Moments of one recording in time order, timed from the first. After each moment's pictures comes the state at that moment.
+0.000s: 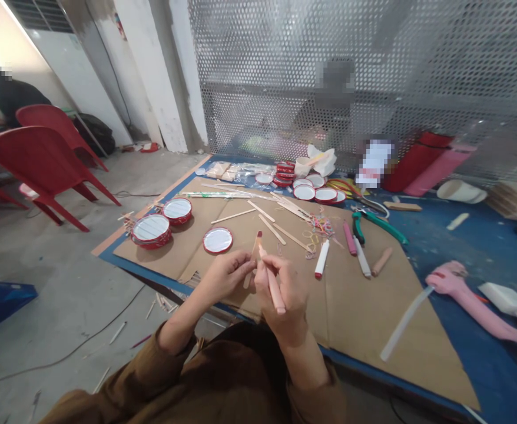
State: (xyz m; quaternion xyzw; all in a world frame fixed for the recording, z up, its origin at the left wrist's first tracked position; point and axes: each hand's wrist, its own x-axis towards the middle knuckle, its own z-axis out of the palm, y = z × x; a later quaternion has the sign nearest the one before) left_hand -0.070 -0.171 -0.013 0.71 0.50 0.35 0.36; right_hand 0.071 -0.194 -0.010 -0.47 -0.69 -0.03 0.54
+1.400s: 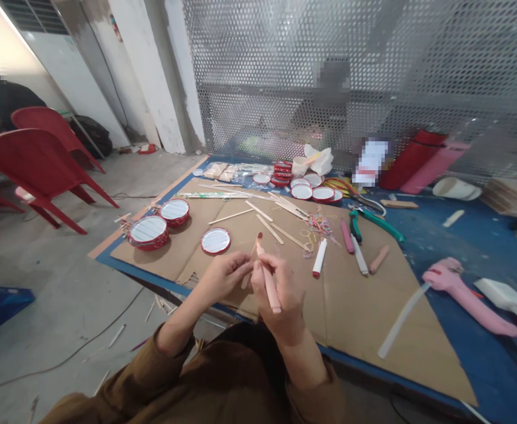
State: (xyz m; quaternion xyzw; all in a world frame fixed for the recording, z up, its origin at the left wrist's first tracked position) left_hand -0.070 -0.172 -0.012 0.72 0.51 0.34 0.34; right_hand 0.070 -0.194 -0.011 -0.47 -0.70 0.00 0.54
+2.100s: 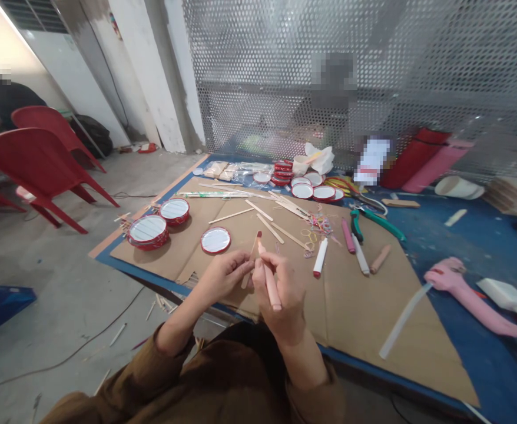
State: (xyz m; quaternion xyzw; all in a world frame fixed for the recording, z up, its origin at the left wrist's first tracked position) left_hand -0.070 -0.173 -0.008 0.71 0.51 0.34 0.36; right_hand 0.070 -0.195 -0.011 -0.49 -0.68 0.01 0.55
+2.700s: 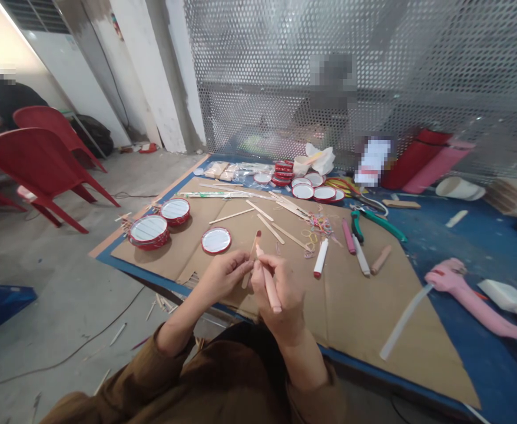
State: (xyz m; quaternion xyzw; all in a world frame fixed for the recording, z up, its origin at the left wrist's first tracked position) left_hand -0.070 -0.172 -0.011 0.71 0.50 0.35 0.36; right_hand 0.071 -0.194 -0.008 -0.46 -0.70 -0.02 0.54
